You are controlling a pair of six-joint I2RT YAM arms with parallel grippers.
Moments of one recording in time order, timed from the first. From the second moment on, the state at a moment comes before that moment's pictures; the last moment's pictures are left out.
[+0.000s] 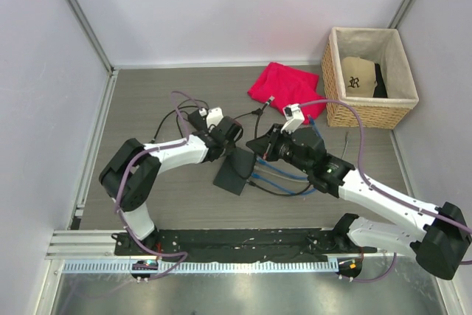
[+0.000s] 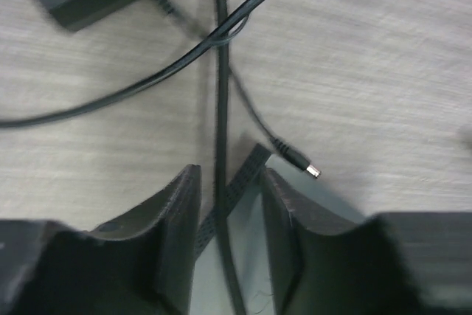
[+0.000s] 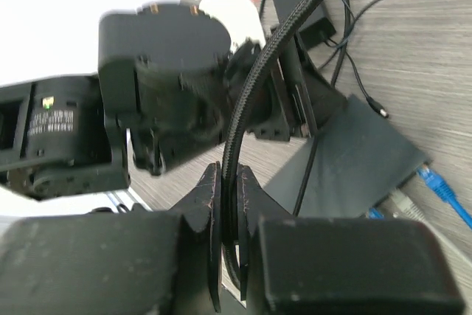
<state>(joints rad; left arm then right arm) -0.75 1.74 1.03 -0.26 -0.43 -0.90 0.80 1.03 0.70 0.08 0.03 0.77</state>
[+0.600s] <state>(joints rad) -0.73 1.75 1.27 -0.26 -0.13 -0.84 0.80 0.86 0.69 -0.01 0.16 0.70</state>
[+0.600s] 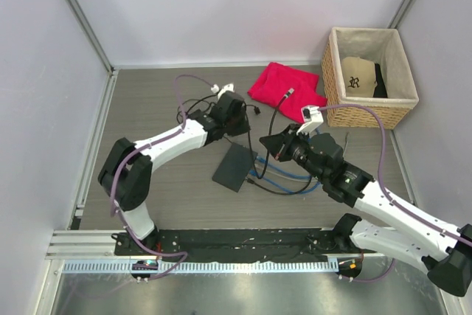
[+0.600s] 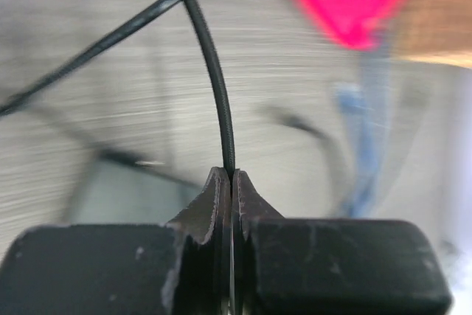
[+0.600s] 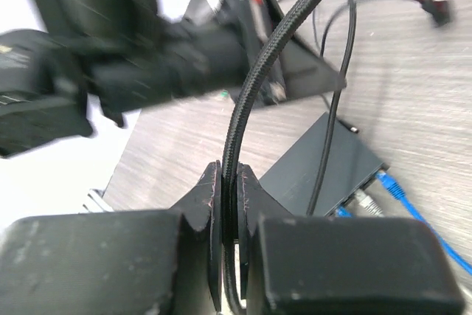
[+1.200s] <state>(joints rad) -0.86 1.63 1.73 -0.15 0.34 -0.77 0.80 0.58 0.59 -0.05 0.36 0.60</state>
